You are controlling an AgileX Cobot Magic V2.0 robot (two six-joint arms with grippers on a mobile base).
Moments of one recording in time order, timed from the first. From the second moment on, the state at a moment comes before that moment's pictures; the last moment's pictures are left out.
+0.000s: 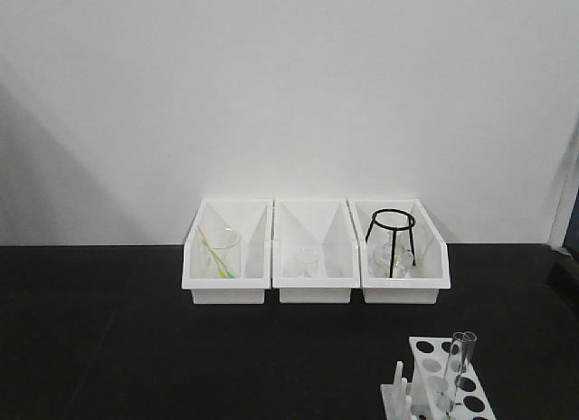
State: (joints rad) left arm 0.08 -0.02 0.03 0.05 0.29 -0.16; right arm 0.22 0.68 -0.56 -0.05 -0.09 0.05
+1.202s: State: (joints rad) left arm 0.08 -0.02 0.03 0.05 0.29 -0.16; right arm 0.00 -0.01 0.03 -0.10 0.14 0.05
